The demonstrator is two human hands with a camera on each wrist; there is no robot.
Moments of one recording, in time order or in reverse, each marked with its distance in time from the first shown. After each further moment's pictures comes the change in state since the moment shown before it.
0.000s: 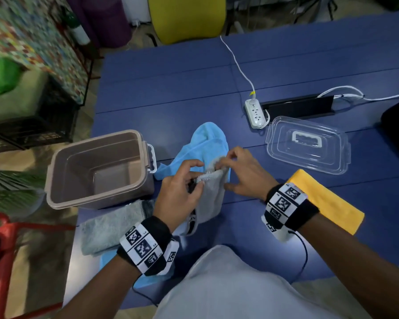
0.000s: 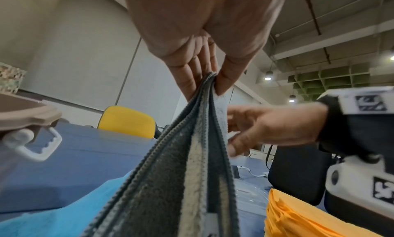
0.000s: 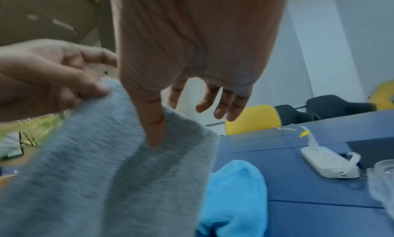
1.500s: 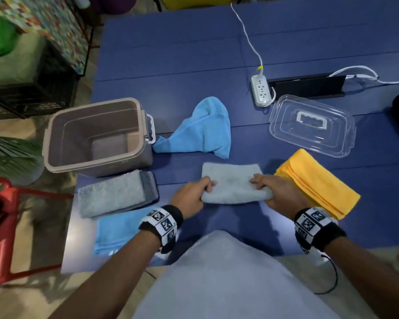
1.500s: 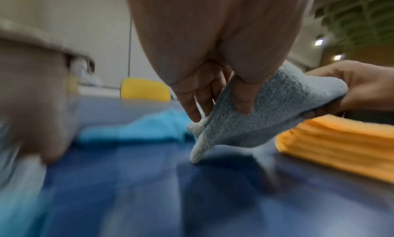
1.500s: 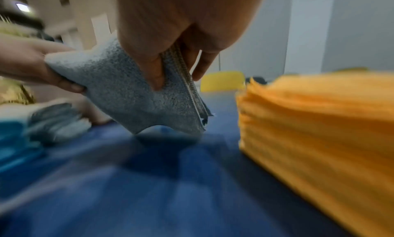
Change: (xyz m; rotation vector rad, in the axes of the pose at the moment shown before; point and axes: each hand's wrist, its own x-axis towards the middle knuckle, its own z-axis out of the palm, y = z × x) left_hand -0.044 -0.098 0.058 0.310 -0.547 -0.109; right_hand -0.119 0.085 0.055 0.148 0.029 -0.007
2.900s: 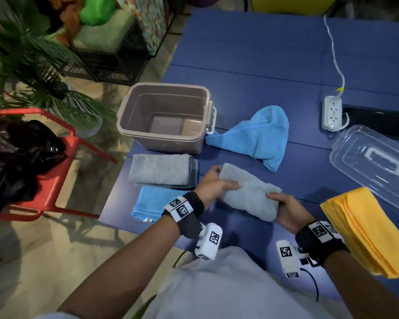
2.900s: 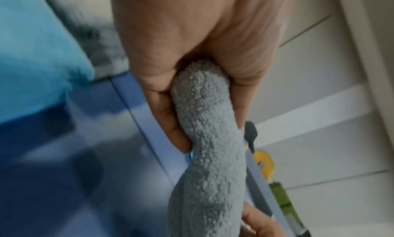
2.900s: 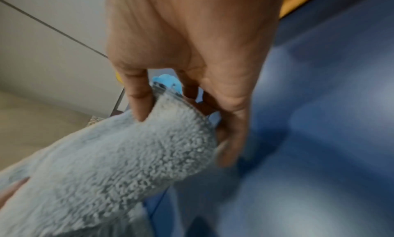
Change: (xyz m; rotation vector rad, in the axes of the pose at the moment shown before) left_hand -0.031 0.005 -0.031 -1.101 0.405 -0.563; right_hand 0.061 -0.067 0.045 1.322 -0.308 0.900
